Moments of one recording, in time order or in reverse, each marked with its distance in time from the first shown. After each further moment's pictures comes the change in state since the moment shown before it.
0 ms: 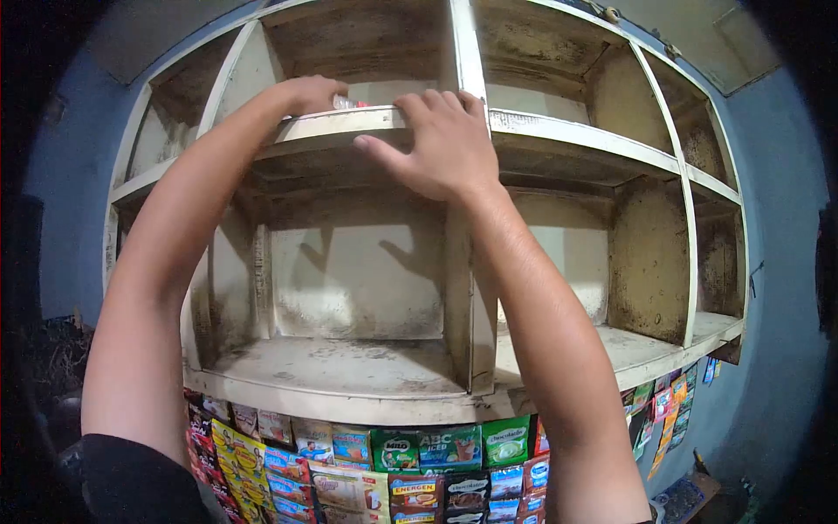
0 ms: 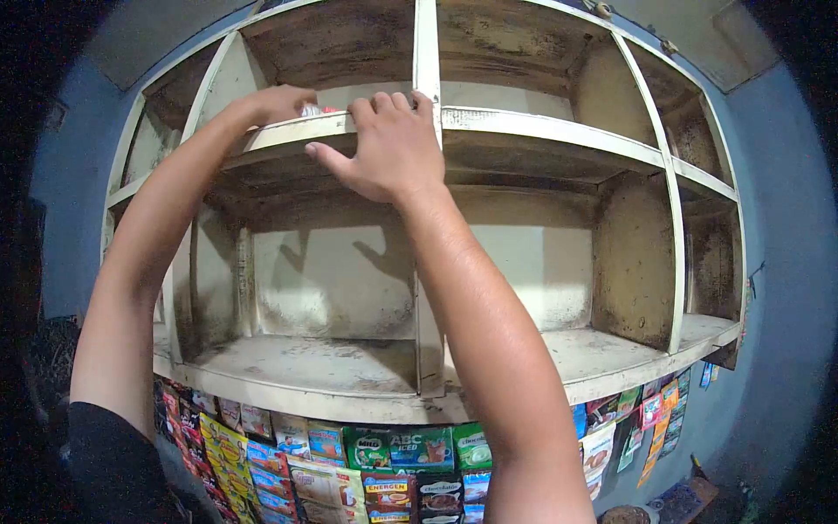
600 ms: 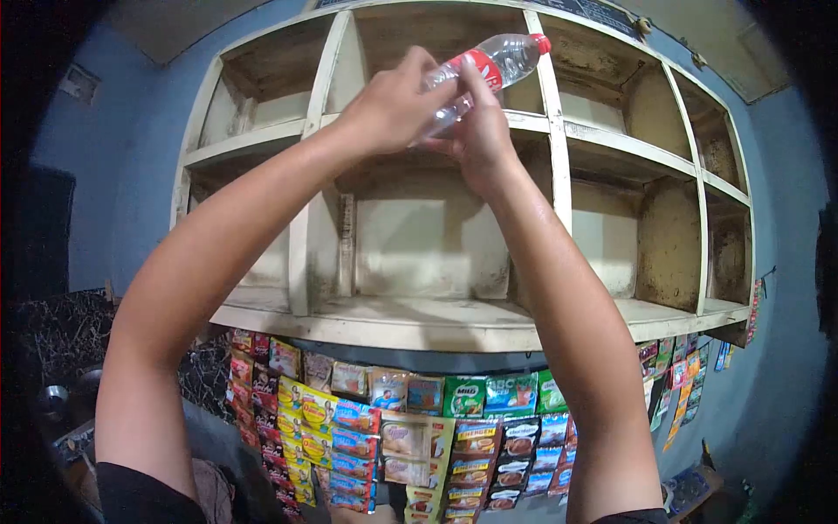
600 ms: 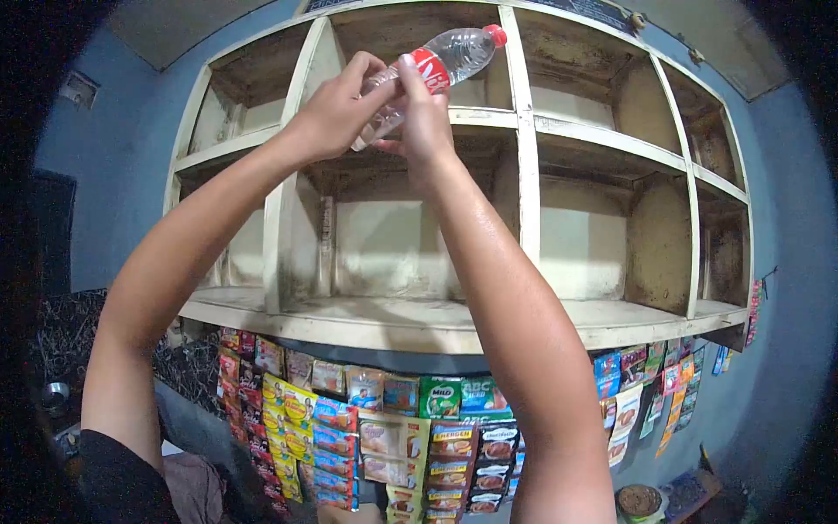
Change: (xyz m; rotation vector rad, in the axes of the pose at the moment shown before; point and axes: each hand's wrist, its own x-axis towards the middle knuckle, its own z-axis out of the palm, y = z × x) left_hand -0.185 0.065 -0.009 -0.423 0.822 0.163; right_hand 0.046 -0.127 -0.033 1.601 -0.057 0.775
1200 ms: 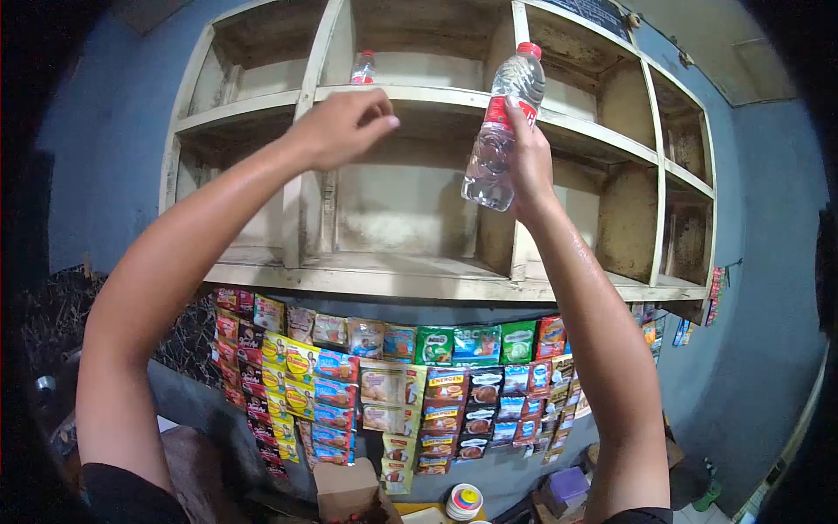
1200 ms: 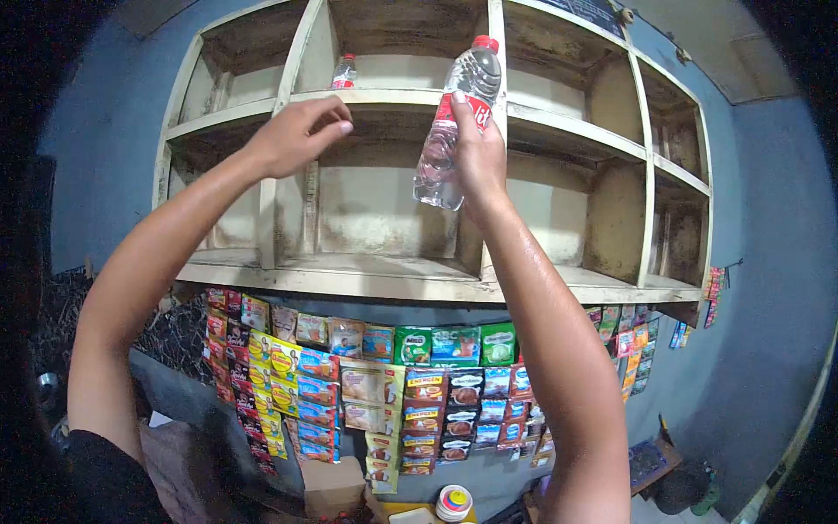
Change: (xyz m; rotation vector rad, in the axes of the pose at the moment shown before) left_hand -0.064 0.000 -0.045 -0.049 -0.380 -0.070; right_hand -0.084 -0.040 -0.042 -0.165 0.268 0.056
